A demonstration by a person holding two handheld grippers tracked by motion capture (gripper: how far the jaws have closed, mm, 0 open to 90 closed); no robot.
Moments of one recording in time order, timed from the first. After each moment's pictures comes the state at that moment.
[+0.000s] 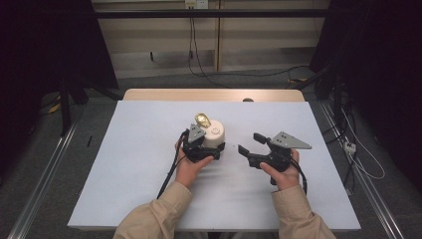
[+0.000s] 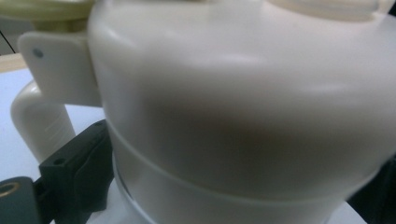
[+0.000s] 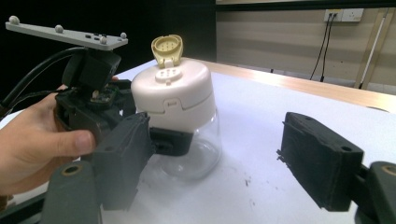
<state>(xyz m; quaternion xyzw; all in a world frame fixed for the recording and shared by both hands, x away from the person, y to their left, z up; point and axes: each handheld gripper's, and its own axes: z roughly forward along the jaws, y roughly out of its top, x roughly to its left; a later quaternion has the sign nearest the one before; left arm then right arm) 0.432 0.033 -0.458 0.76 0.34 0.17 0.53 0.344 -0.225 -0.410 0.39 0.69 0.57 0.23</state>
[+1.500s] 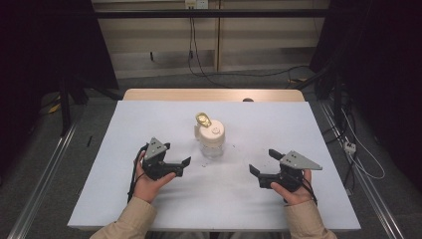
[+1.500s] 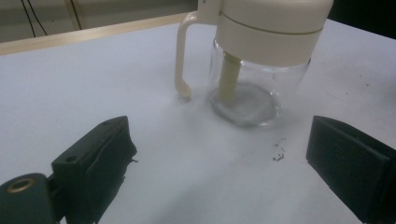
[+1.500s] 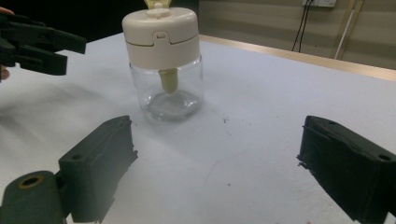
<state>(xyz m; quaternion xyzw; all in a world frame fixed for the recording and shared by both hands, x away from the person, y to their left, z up) 0.377 0.144 -0.437 0.77 0.35 0.18 0.50 0.302 -0.247 -0.433 0.40 0.70 0.52 0.26</state>
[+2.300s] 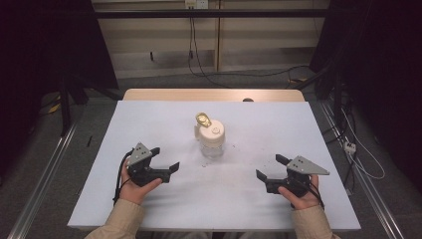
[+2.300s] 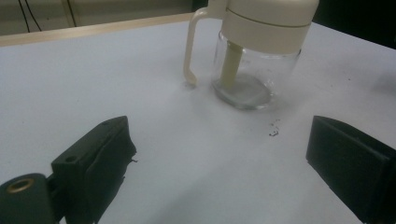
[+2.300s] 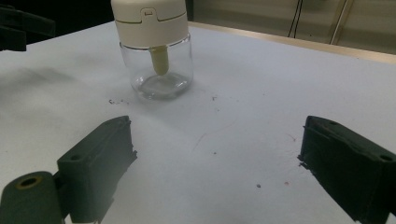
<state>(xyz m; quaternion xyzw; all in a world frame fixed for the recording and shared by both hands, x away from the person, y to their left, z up) 0.363 0.177 -0.437 0.77 0.35 0.16 0.51 0.290 -0.264 -0.441 0.42 0.71 0.51 0.26</state>
